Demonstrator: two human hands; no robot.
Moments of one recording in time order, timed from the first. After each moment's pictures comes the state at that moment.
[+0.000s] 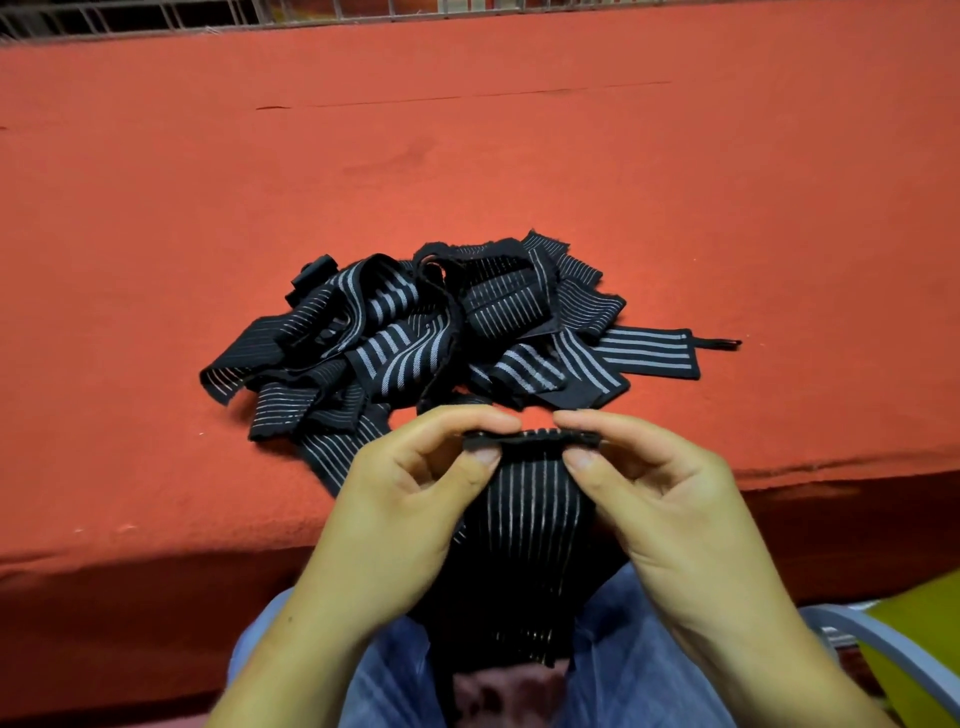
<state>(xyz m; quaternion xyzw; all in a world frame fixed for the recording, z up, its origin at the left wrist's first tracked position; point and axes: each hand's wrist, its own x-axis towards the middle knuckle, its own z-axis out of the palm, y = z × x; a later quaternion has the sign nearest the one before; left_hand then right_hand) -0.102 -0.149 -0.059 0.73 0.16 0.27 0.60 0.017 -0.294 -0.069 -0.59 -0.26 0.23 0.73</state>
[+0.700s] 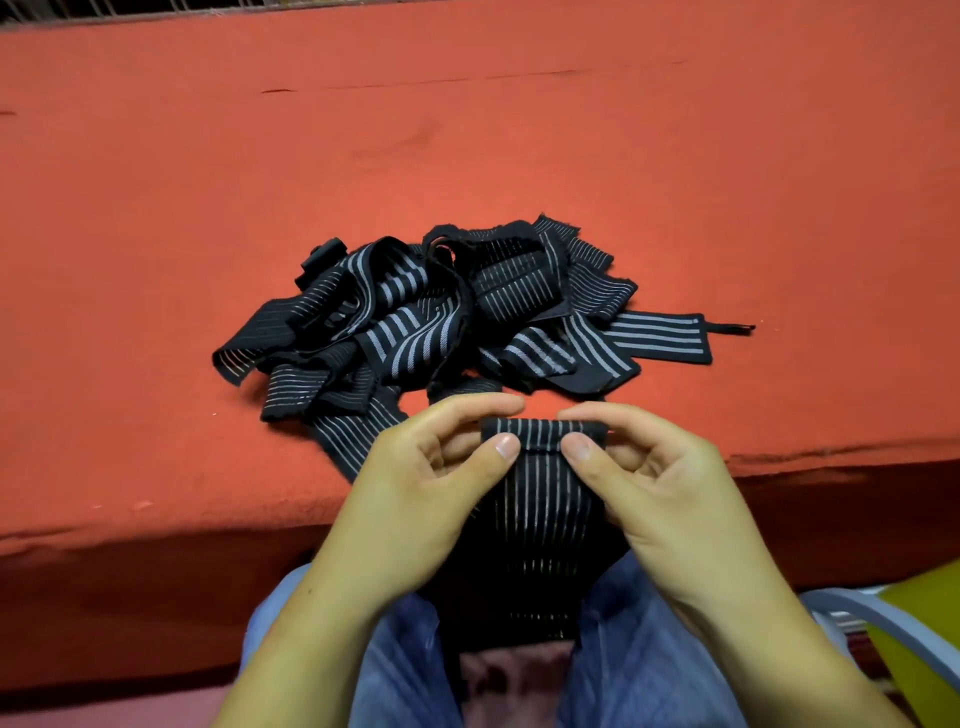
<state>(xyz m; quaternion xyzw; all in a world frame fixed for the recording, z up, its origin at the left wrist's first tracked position) -0.103 -0.147 -0.070 0.69 0.19 0.22 0.66 0.021 -0.293 -0.086 -0.59 -0.28 0.27 0.71</state>
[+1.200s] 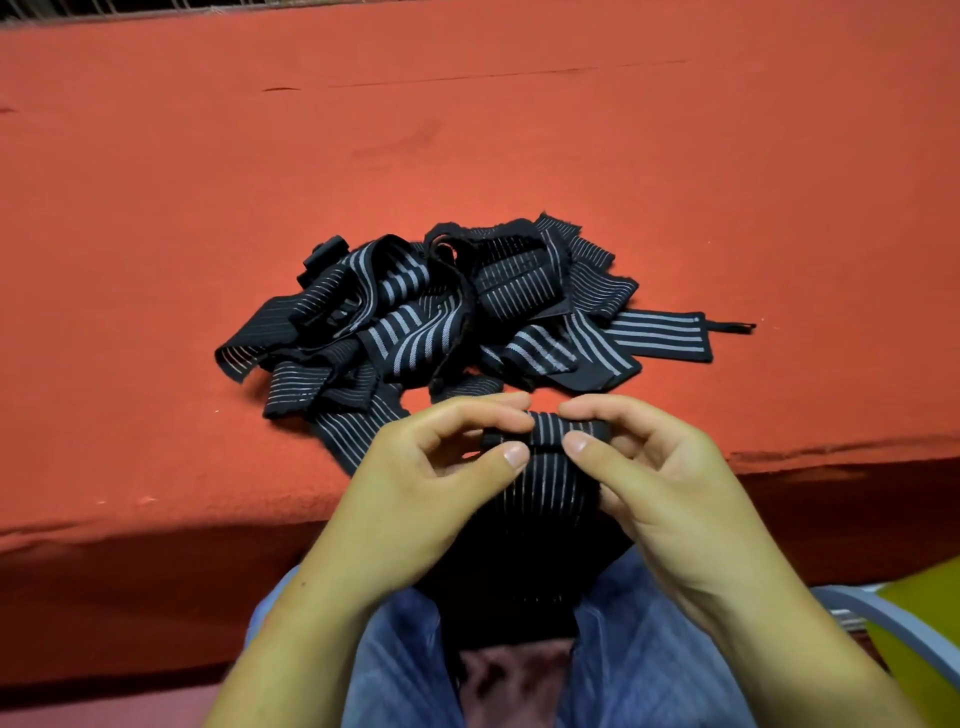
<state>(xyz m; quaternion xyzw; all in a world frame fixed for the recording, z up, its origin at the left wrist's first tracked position) -0.105 -0.144 -0.068 0.73 0.16 0.23 0.62 0.025 -0.291 -0.087 -0.57 -0.23 0.32 0.72</state>
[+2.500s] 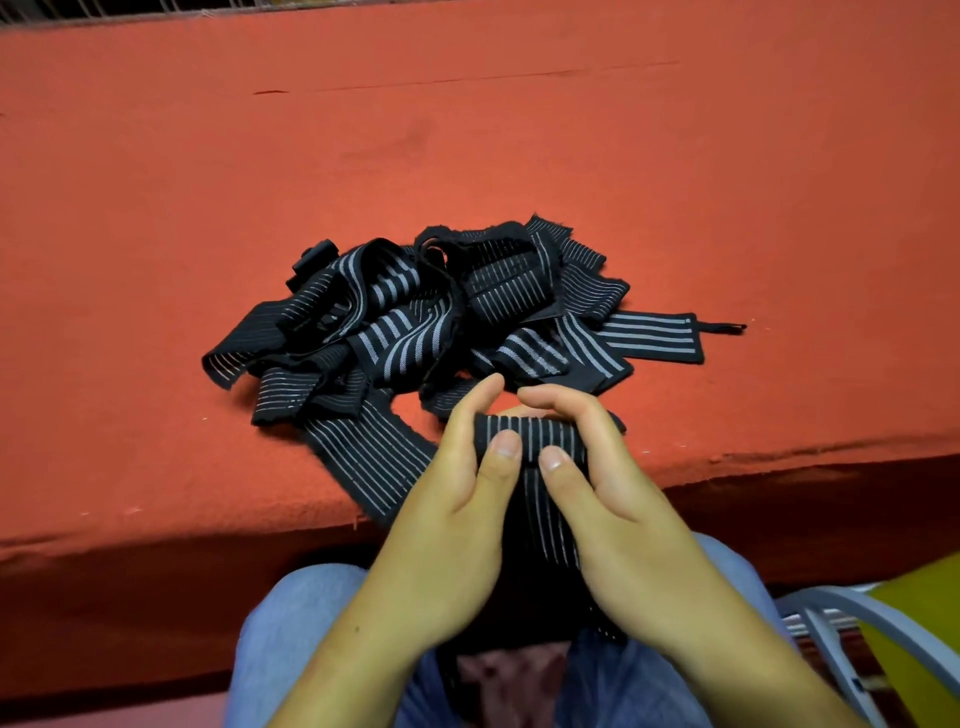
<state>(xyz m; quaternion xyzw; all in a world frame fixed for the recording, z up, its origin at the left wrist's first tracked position) -0.095 -0.170 -0.083 0.77 0.22 0.21 0.56 0.005 -0.286 -0.082 -0.68 -0.41 0.21 0.57</state>
